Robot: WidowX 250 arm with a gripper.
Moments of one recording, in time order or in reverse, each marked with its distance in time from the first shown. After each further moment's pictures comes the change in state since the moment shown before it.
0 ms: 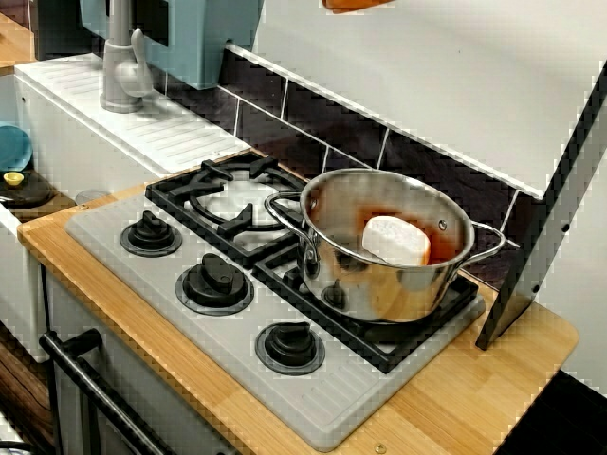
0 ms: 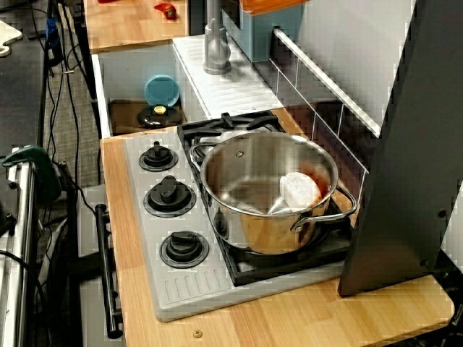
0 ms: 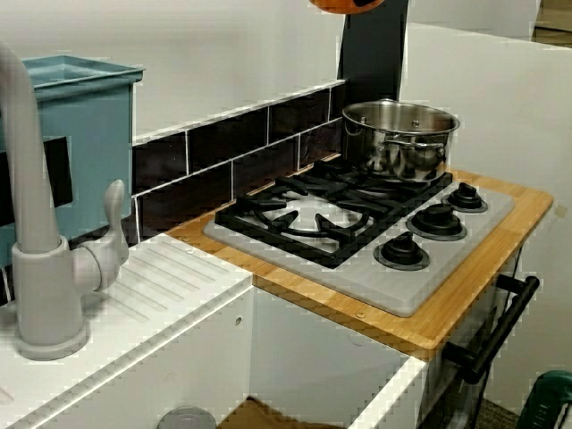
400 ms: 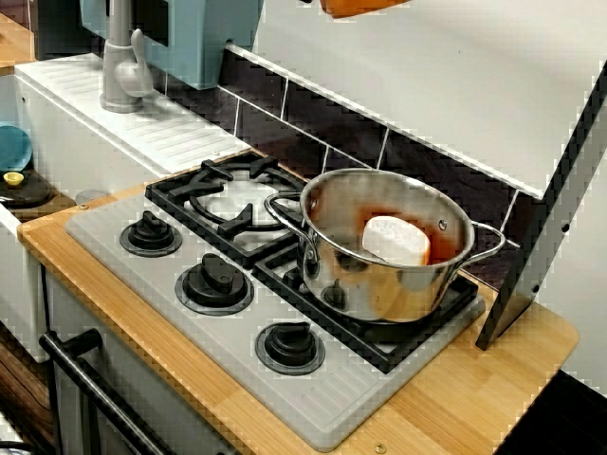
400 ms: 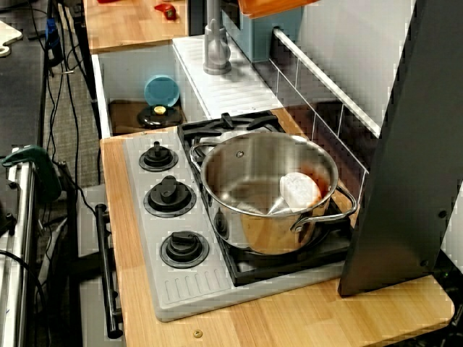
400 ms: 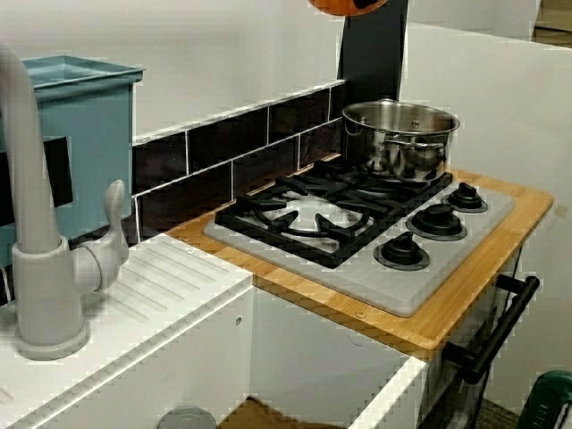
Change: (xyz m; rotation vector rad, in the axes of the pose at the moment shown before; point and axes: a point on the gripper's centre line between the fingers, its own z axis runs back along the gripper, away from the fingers) arm 0.000 -0.001 -0.001 -0.004 -0.003 -0.001
